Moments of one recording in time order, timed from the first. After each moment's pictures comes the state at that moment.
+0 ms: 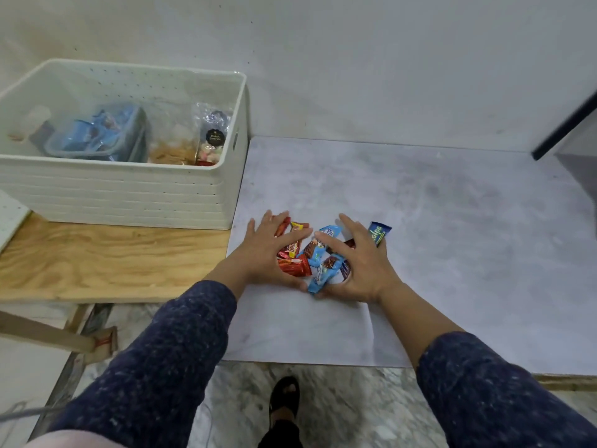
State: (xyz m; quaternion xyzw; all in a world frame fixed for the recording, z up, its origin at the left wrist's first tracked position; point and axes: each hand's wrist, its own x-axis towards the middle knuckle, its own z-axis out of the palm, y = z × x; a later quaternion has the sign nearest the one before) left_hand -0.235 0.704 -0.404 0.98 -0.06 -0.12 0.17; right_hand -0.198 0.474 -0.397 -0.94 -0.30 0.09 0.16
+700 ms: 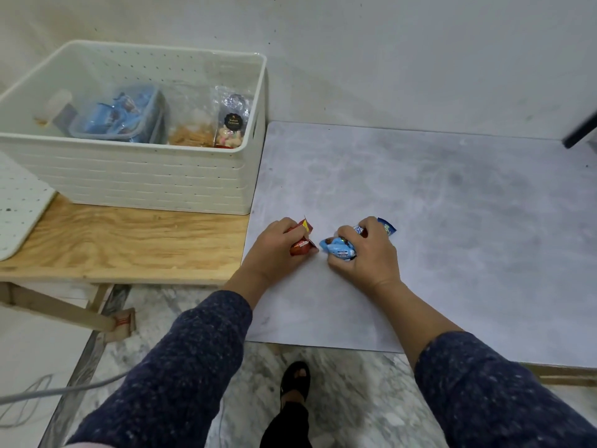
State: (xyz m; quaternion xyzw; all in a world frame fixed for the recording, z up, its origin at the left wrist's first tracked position) left_hand -0.259 0.701 -0.419 0.96 -0.05 0.12 0.24; right_hand -0.216 0.514 -0.407 -0.95 -0.20 -0.05 0.24
